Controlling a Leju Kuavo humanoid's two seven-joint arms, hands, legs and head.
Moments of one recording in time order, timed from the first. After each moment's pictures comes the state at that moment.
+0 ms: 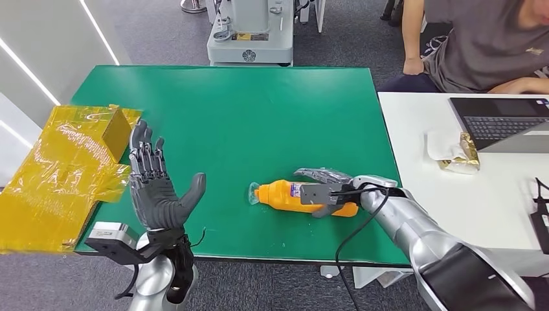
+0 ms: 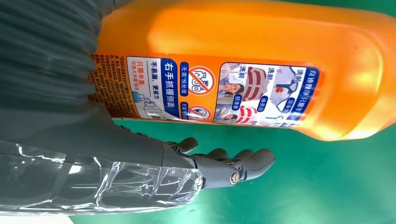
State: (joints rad) left arm -0.11 -0.26 -0.31 -1.42 -0.02 0.30 -0.70; right arm -0.90 -0.04 0.74 -0.32 0.65 0.36 -0.54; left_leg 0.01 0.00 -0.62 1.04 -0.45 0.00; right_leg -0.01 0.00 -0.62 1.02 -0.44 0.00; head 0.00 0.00
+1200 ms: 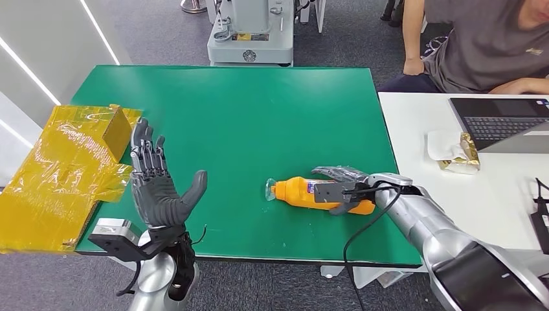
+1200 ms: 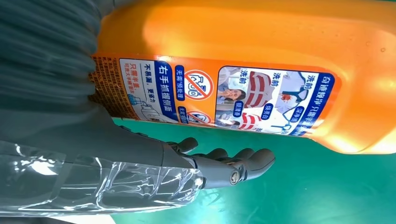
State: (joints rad) left arm -0.13 -0.26 -0.31 -1.40 -0.02 0.32 -0.70; right arm -0.92 -0.12 0.77 -0.32 0.66 0.34 -0.52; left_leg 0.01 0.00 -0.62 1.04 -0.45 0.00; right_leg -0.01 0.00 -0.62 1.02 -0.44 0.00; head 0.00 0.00
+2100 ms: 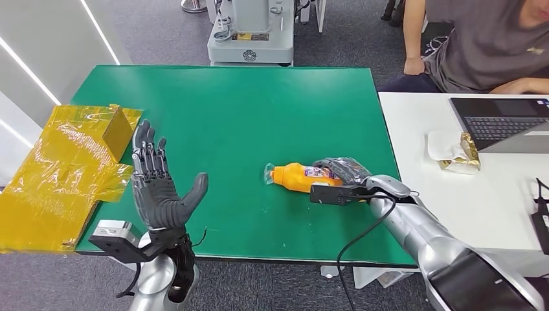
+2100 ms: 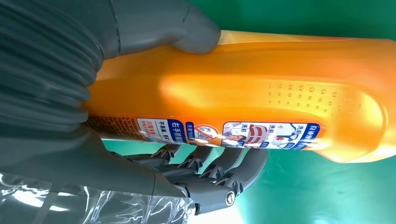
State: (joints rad) left arm -0.12 -0.26 -0.31 -1.41 -0.02 0.30 -0.70; right arm -0.87 -0.09 0.78 -0.32 0.64 0.00 -0.49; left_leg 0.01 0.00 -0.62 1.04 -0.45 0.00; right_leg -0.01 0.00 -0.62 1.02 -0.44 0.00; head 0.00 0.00
